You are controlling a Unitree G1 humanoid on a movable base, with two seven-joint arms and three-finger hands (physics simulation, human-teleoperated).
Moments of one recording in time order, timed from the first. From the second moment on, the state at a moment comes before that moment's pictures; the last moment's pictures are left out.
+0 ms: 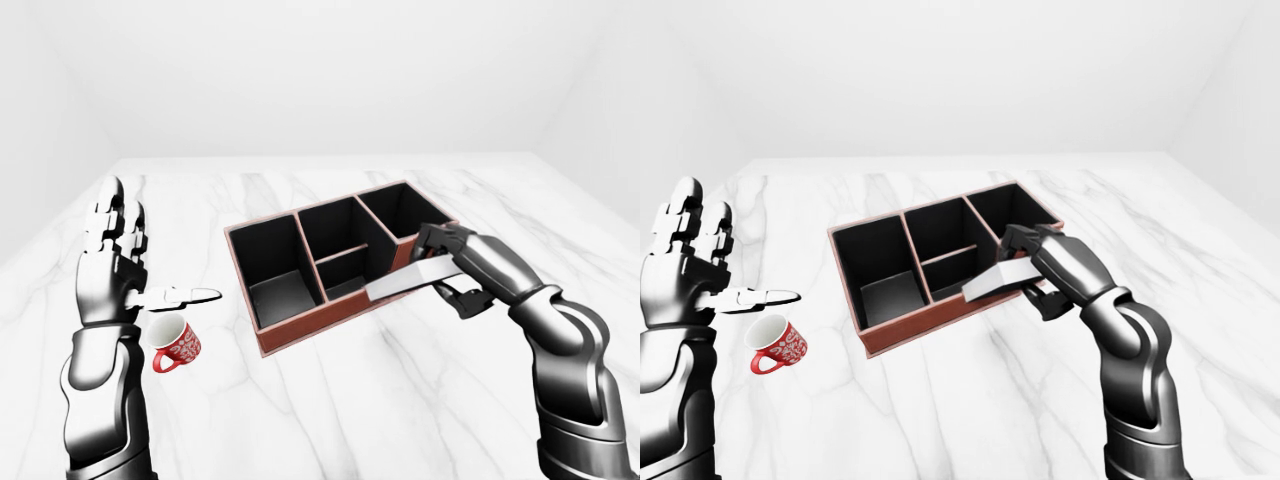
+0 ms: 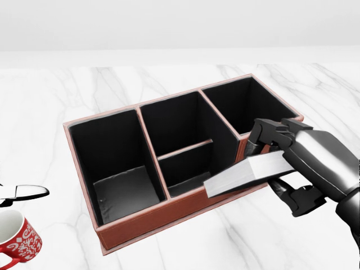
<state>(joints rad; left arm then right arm) -0.10 0.23 0.41 -0.34 -0.14 0.09 -0.18 -0.16 -0.35 -0.24 -0.40 -0.62 -0.09 0.70</state>
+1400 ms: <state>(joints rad) -0.07 0.22 0.43 -0.36 -0.16 0.09 -0.19 -0.38 -0.16 0.03 -0.53 -0.61 0.00 0.70</state>
